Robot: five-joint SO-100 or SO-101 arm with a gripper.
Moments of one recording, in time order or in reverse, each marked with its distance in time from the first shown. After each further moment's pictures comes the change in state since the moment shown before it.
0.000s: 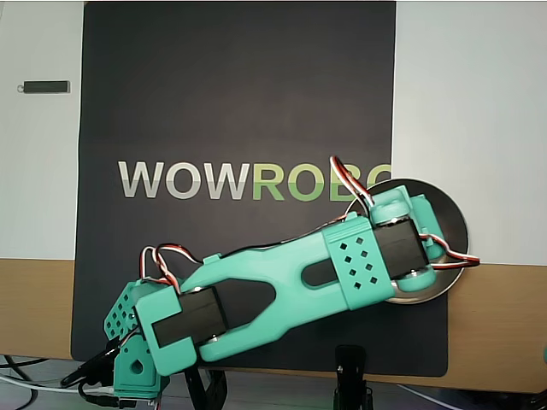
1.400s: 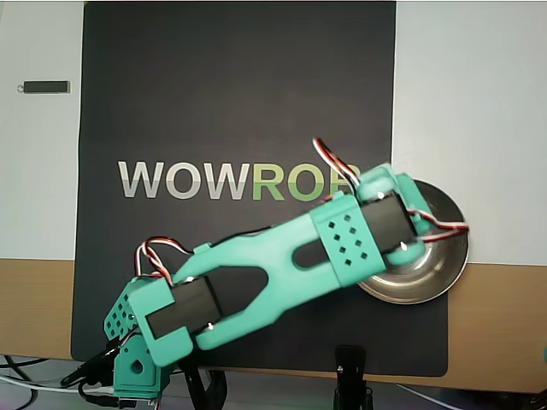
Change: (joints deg) arm -5.9 1.4 1.6 1.4 -2.6
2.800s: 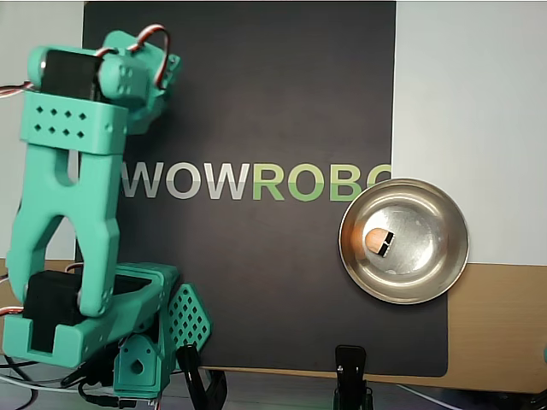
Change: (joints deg) arm -56.1 25.0 19.5 0.1 19.1
